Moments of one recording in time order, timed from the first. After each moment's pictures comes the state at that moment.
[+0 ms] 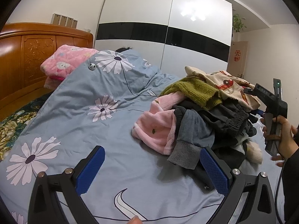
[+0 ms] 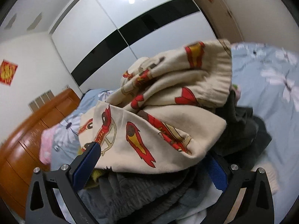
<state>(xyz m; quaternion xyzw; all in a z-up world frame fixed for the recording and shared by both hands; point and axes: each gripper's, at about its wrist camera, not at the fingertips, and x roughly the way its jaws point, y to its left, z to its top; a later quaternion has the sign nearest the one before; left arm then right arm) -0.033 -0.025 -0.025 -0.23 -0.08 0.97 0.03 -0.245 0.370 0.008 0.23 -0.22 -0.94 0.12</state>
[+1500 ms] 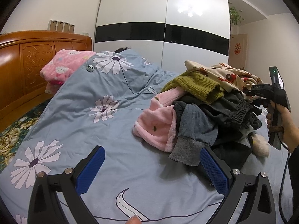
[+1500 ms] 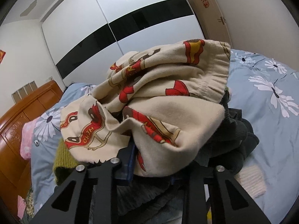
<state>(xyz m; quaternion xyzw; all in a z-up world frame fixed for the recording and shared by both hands) -0.037 -0.012 -0.030 -0.23 -0.05 0.97 0.02 -0.241 0.364 0.003 0.26 -0.18 -0.95 0.05</state>
